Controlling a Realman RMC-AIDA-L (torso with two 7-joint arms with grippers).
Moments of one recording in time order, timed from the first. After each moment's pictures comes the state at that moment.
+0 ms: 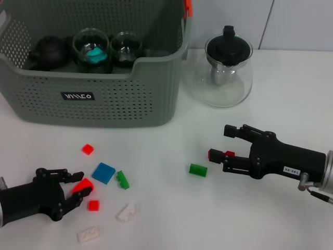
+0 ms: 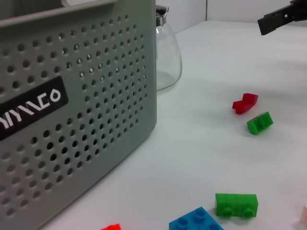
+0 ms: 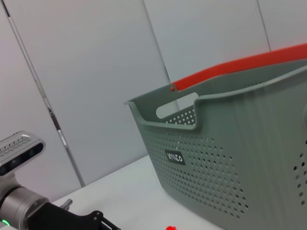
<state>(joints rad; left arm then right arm) -0.32 -2.17 0.33 0.69 2.32 1.47 -0.86 0.45 2.08 -0.98 -0.40 -1.58 -1.44 1.18</state>
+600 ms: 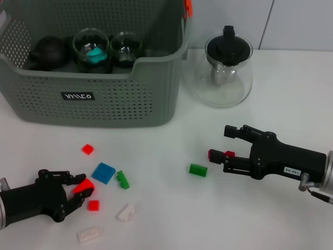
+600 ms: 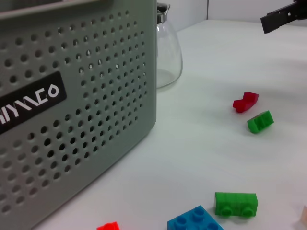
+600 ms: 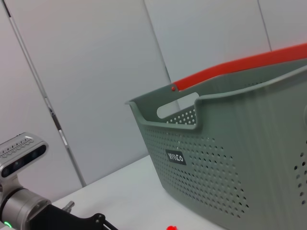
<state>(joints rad) -0.32 -2.17 0.34 0.68 2.32 1.46 -0.87 0.45 2.08 -0.98 -0.40 -1.58 -1.45 1.18</state>
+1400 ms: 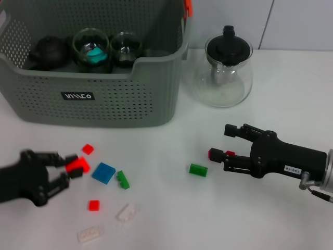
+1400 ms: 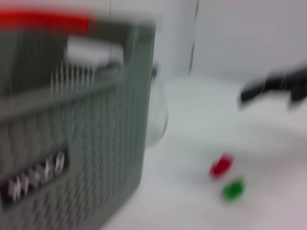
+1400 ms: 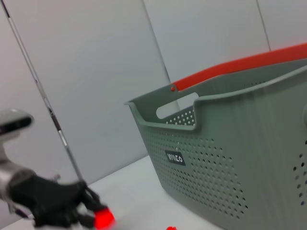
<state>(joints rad) -0.35 -2.10 0.25 0.75 2.28 1.77 -1.02 0.45 2.08 -0.98 -0.40 -1.58 -1.44 1.19</state>
